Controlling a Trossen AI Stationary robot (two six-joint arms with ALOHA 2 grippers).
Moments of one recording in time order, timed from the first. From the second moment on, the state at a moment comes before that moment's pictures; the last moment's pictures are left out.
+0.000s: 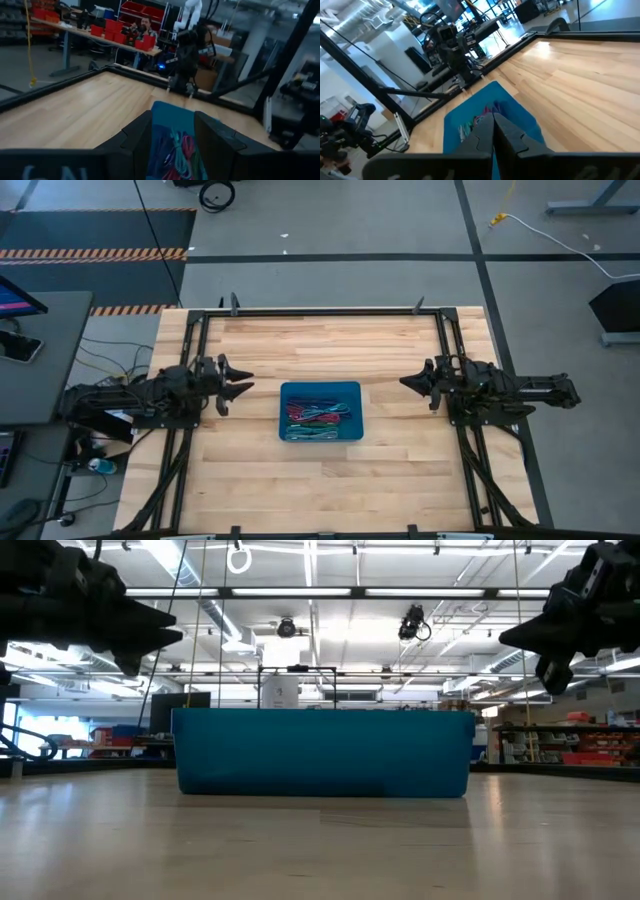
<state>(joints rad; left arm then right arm) 0.11 0.18 0.01 0.22 -0.08 -0.26 -0.01 0.01 0.07 -0.12 0.14 0.60</state>
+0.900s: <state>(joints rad) 0.11 0.18 0.01 0.20 -0.05 -0.20 -0.02 0.01 0.07 -0.13 0.12 0.27</state>
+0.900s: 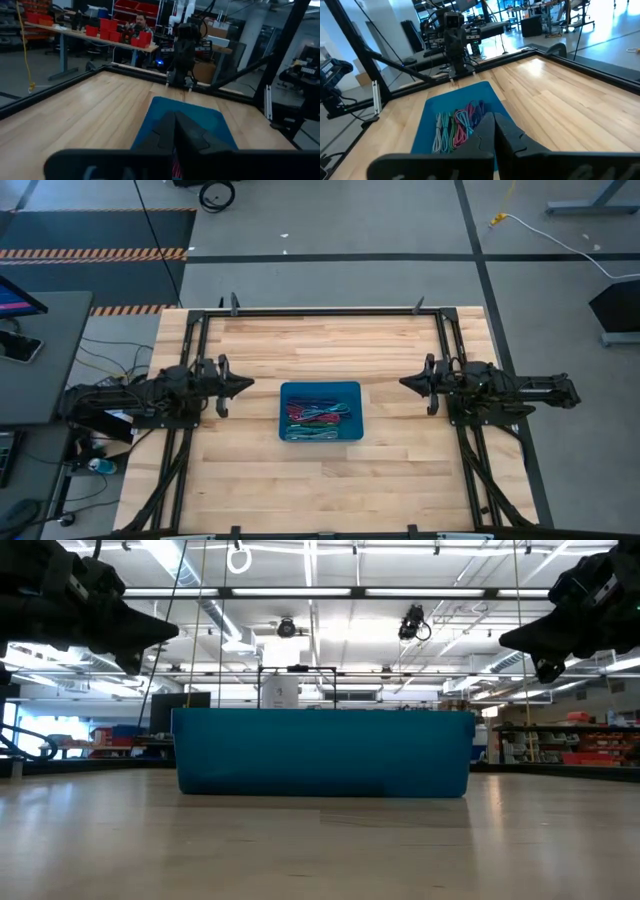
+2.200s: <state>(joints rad) 0.11 0.18 0.01 0.16 -0.11 -0.25 -0.02 0.01 0.07 -0.17 0.13 0.26</state>
